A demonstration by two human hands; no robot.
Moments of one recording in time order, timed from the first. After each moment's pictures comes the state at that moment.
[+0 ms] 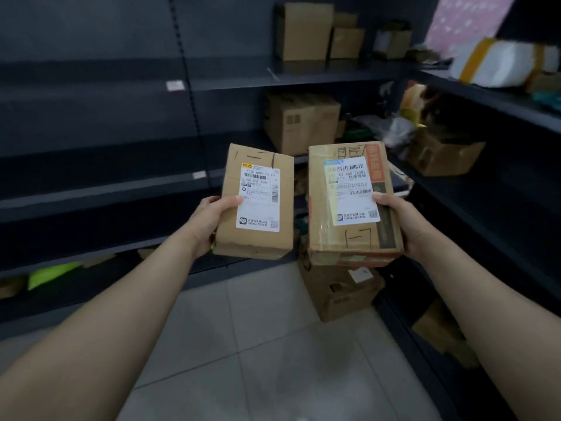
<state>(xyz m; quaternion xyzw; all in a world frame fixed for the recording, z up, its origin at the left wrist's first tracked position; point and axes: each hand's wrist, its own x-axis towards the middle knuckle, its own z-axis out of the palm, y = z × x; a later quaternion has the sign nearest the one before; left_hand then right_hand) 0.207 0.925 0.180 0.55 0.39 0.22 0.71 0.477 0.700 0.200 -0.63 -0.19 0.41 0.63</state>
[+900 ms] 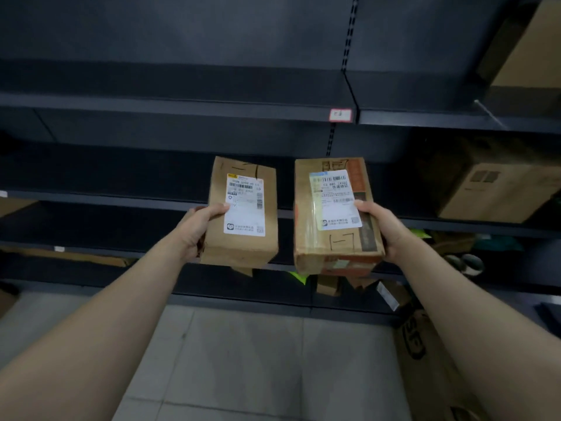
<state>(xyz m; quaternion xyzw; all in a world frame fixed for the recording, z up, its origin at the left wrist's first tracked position) 0.053 1.254 0.149 0.41 0.56 0.34 0.64 0.398 1.161 0.150 -0.56 -0.26 0.61 0.50</state>
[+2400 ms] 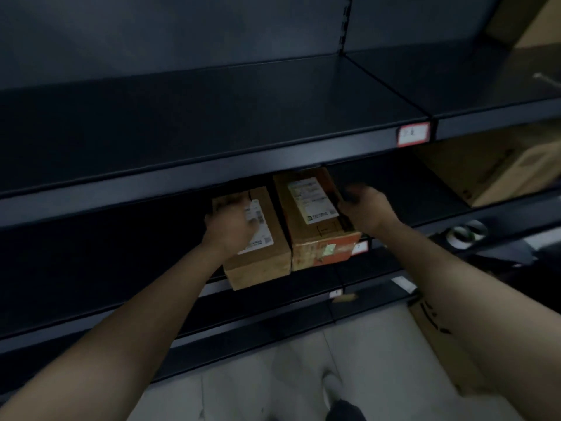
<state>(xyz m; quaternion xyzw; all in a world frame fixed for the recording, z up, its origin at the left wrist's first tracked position) 0.100 1.526 0.141 0.85 0.45 0.06 0.26 0.323 1.389 0.150 -0.86 -0.38 0.19 0.29</state>
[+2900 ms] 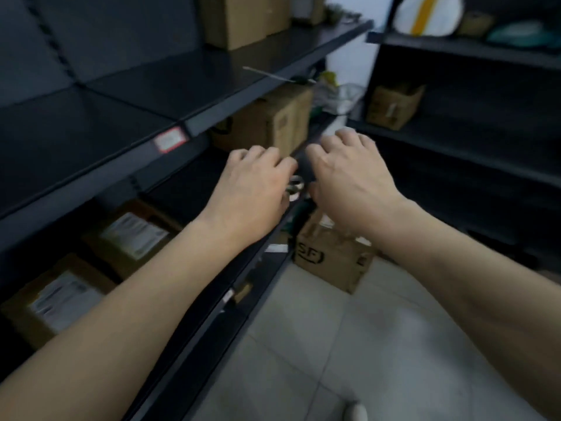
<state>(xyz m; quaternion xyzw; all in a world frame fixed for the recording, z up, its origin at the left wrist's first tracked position) 0.233 1.288 0.275 0.97 -0.16 0.21 -0.01 0.270 1.142 0.288 -0.94 -0.26 -0.19 -0.08</state>
